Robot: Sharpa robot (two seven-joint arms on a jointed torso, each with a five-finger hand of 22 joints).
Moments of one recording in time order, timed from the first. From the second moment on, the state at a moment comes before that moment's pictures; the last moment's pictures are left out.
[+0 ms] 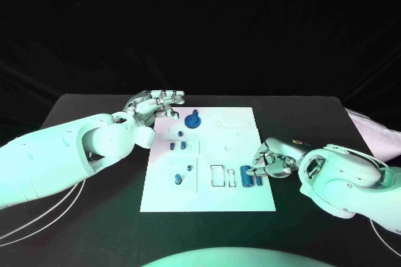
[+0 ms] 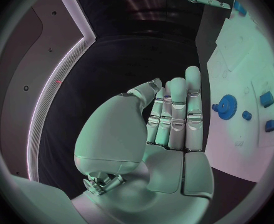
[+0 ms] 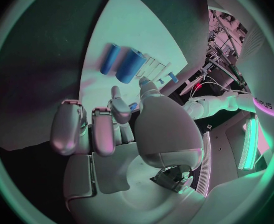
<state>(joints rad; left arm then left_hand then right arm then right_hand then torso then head) 1.18 -0.80 0.01 1.47 0.03 -0.19 0.26 1.36 -0.08 0.42 -0.04 0.14 1.00 0.19 0.13 0.09 1.06 0.11 0.36 0.16 1.17 0.02 1.01 0.51 0.17 1.20 0.11 0.49 0.90 1.07 -1.15 -0.05 1.96 -1.52 -0.25 -0.50 1.17 -0.08 -0.09 0.20 0.38 1.03 0.10 0.22 0.11 1.31 0.02 1.19 1.04 1.46 -0.05 1.40 1.29 0.10 1.43 0.05 1.33 1.08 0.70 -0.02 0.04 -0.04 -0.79</state>
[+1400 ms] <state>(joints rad) 1.18 -0.80 0.01 1.47 0.03 -0.19 0.26 1.36 -0.08 0.42 -0.04 0.14 1.00 0.19 0.14 0.09 1.06 0.10 0.36 0.16 1.17 0.02 1.01 0.51 0.17 1.20 0.11 0.49 0.90 1.02 -1.05 -0.05 1.89 -1.53 -0.21 -0.51 1.24 0.00 -0.11 0.25 0.36 1.06 0.09 0.24 0.13 1.32 0.01 1.20 1.10 1.47 -0.05 1.42 1.31 0.10 1.43 0.05 1.33 1.10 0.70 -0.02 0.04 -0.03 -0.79</state>
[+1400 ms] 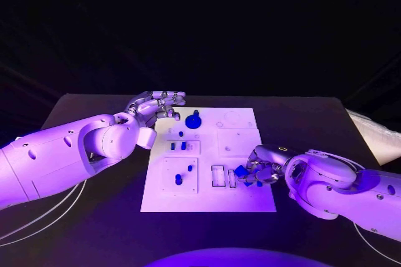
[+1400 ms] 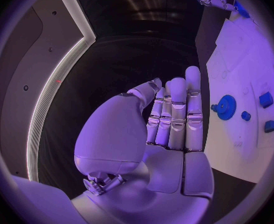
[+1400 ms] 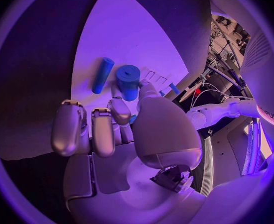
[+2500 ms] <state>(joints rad) 1.18 -0.79 0.01 1.47 0.03 -0.18 0.26 1.36 -0.08 0.42 -0.04 0.14 1.00 0.19 0.14 0.09 1.06 0.11 0.36 0.16 1.17 0.02 1.01 0.51 0.17 1.20 0.11 0.49 0.90 1.03 -0.98 -0.05 1.92 -1.38 -0.30 -0.47 1.24 0.05 -0.12 0.29 0.42 1.09 0.09 0.27 0.13 1.35 0.00 1.21 1.15 1.47 -0.07 1.43 1.31 0.10 1.43 0.04 1.34 1.10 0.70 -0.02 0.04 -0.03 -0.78</state>
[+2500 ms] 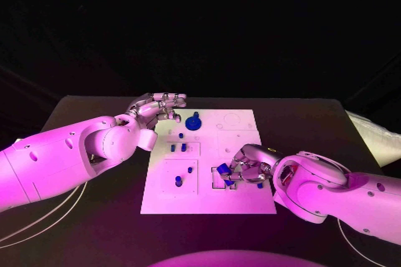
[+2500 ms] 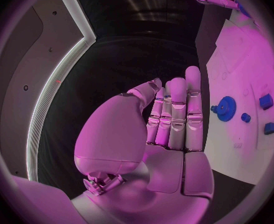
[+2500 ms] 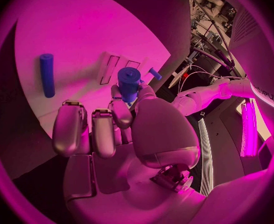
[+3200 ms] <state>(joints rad) 1.18 -0.79 0.01 1.47 0.03 -0.18 0.25 1.36 -0.08 0.42 -0.04 0.14 1.00 0.19 0.14 0.09 1.06 0.11 0.36 0.16 1.17 0.02 1.01 0.51 0.17 1.20 0.11 0.49 0.90 1.03 -0.95 -0.05 1.90 -1.39 -0.26 -0.47 1.11 0.07 -0.24 0.29 0.10 1.12 0.06 0.30 0.23 1.35 -0.01 1.18 1.15 1.46 -0.08 1.42 1.30 0.10 1.42 0.03 1.33 1.08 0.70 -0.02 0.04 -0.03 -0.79</state>
